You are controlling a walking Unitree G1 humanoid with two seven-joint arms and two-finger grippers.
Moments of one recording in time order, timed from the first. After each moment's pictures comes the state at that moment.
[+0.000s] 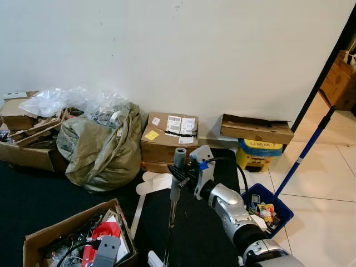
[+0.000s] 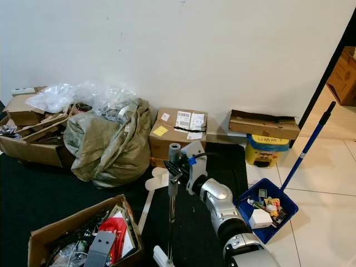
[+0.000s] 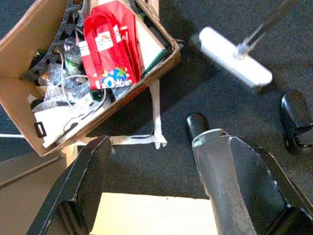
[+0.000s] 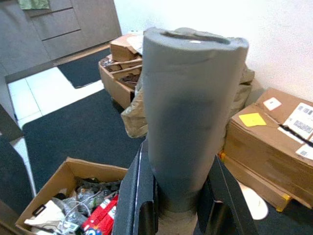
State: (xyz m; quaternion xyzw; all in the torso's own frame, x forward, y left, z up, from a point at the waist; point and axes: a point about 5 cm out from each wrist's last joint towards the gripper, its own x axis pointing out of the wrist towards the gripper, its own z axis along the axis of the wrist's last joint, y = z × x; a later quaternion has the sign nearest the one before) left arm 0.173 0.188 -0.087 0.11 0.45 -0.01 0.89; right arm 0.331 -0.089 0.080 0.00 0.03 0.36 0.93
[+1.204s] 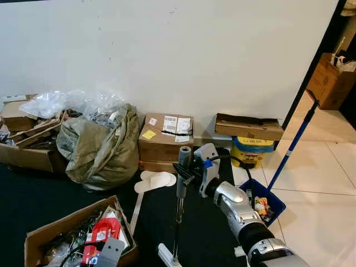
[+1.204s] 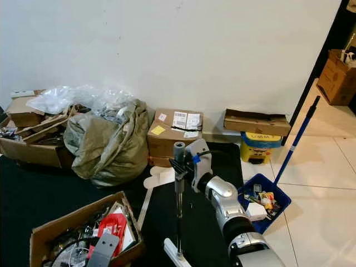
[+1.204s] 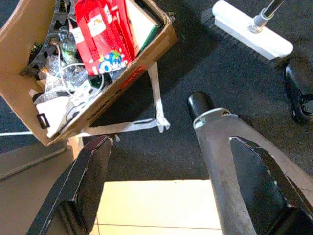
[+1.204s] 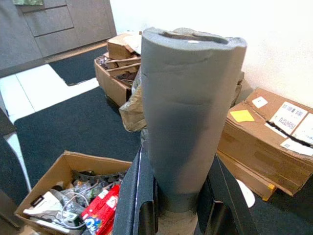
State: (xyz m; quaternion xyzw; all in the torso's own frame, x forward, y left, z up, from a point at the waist) left arm 0.170 0.184 -0.090 0.14 0.46 -0.03 0.88; right arm 0.332 -0.095 0.082 -0.01 0.03 0.36 0.93
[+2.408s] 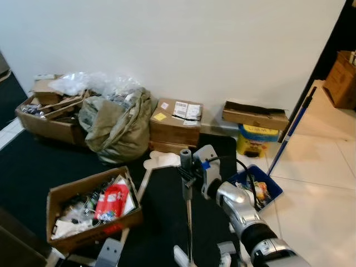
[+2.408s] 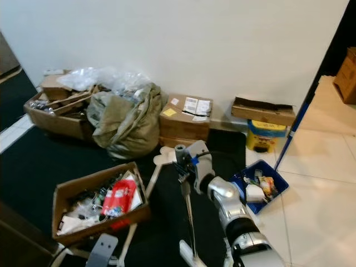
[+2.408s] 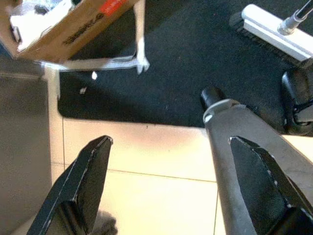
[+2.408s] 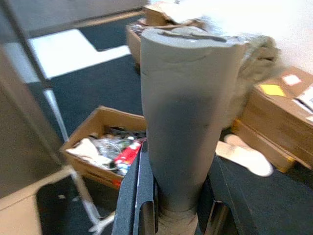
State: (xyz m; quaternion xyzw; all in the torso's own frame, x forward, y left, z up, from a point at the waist) left arm 0.166 0.183 -0.091 0.13 0.46 -0.04 0.88; right arm 0.333 -0.107 0.076 -0.05 0.06 0.35 0.93
